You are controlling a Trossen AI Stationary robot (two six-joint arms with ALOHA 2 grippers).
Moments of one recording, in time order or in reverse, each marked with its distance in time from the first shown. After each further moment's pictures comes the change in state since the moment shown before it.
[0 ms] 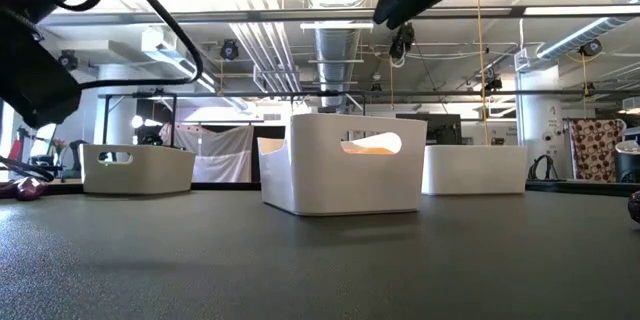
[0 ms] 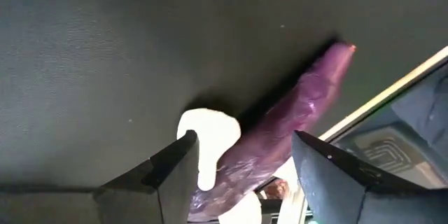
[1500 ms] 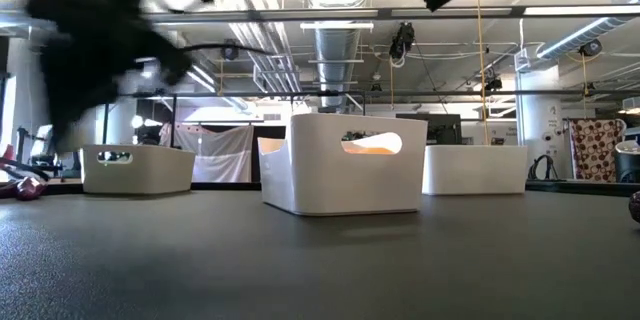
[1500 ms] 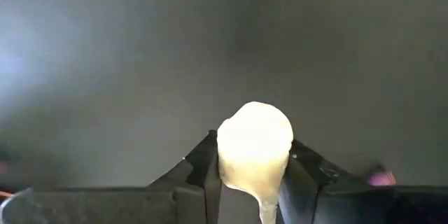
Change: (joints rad) left arm 0.254 0.076 0.267 -0.389 -0.415 0.366; right arm 0.180 -0.015 0.020 -0.194 0.009 0.149
